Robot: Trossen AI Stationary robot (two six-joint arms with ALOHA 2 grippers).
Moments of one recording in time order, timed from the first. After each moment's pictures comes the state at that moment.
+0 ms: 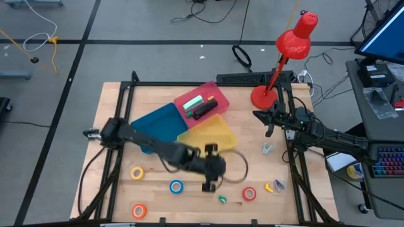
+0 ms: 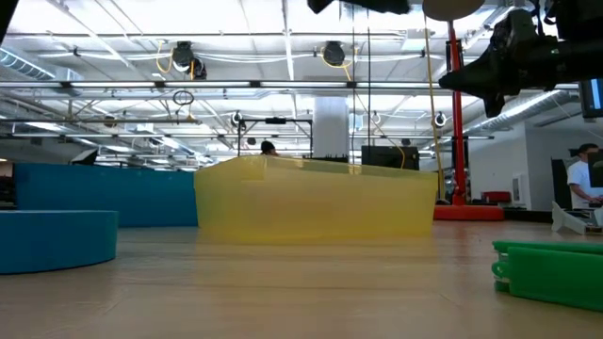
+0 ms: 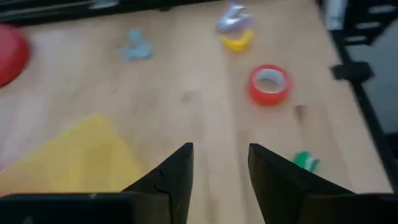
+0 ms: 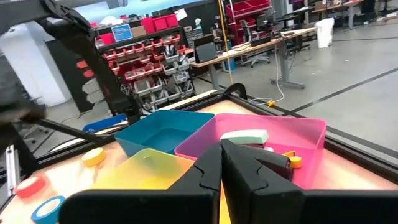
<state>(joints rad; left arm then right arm) -0.35 2.02 1.83 -0.60 -0.24 -0.13 -0.37 0.31 0.19 0.12 -0.06 0.27</state>
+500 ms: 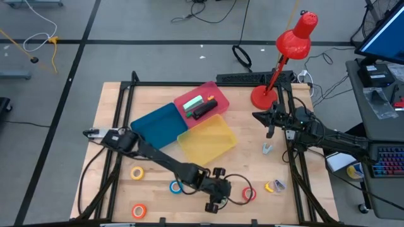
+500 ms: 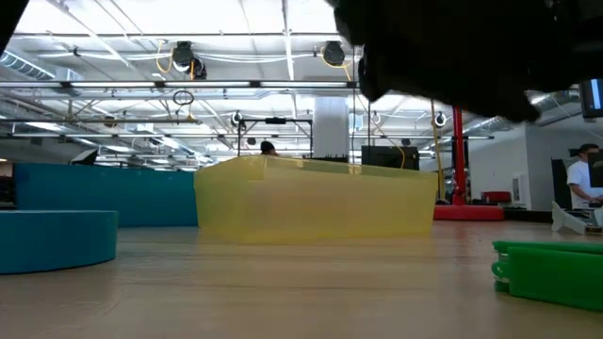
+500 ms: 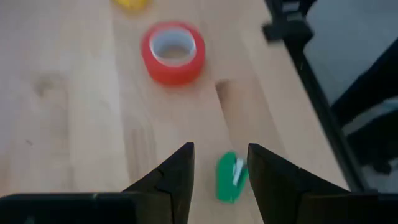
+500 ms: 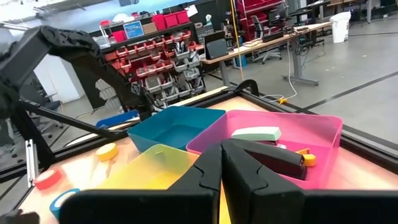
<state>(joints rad) -0.42 2.27 1.83 -0.36 -0.05 -0.17 -0.37 0.31 0.19 0.12 -0.11 0.28</state>
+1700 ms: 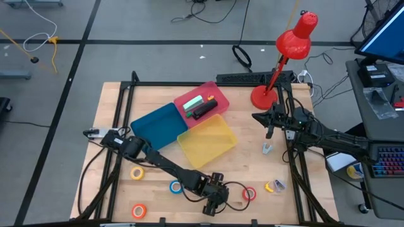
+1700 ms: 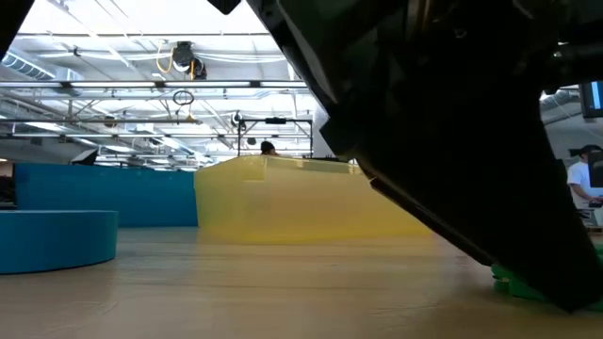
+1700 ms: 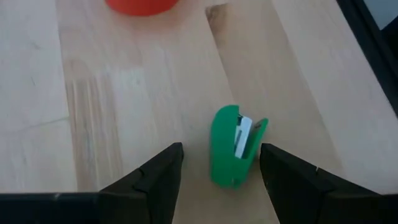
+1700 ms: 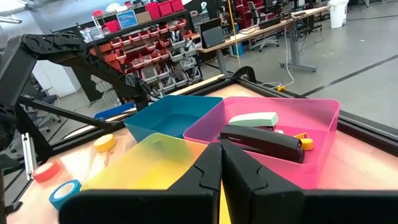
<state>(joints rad) -0.45 2.39 1.83 -0.35 -0.05 -0.15 -0.37 0.31 0.19 0.06 -0.11 0.30</state>
